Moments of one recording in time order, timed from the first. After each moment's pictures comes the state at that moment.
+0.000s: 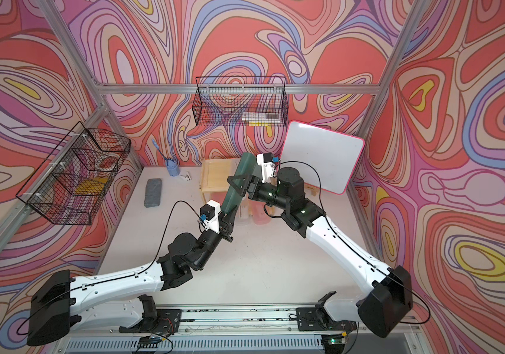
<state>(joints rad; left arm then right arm) -1.07 1.17 0.66 0.71 -0.55 0.02 0.56 1.33 1.22 -0.01 -0.44 0.80</state>
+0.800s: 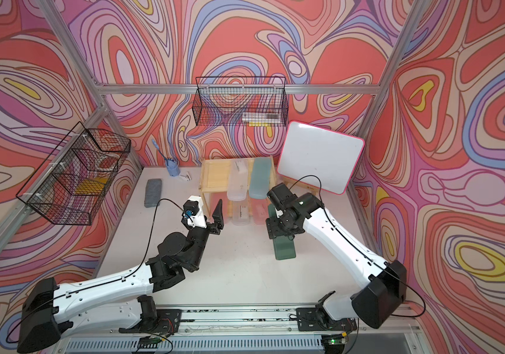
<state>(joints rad) -1.06 1.07 0.69 0.60 -0.87 0.09 0.56 1.39 1.33 -1.25 0.07 0.34</state>
